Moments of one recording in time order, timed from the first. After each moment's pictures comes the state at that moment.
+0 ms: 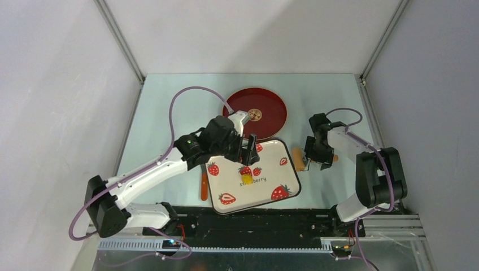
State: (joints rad) left arm -0.86 1.24 1.06 -0.50 0.09 -0.46; right arm 0.23 1.55 0.93 -0.79 0.07 0.50
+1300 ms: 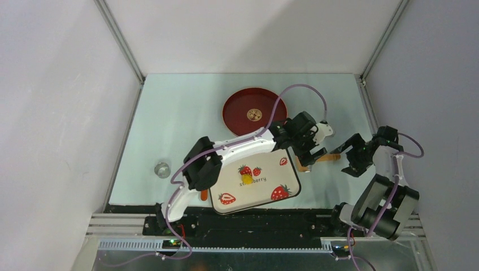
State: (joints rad) left arm -1.06 2.20 1.94 -0.50 0.21 0.12; right arm -0.48 1.26 0.79 -0.75 -0.43 0.48
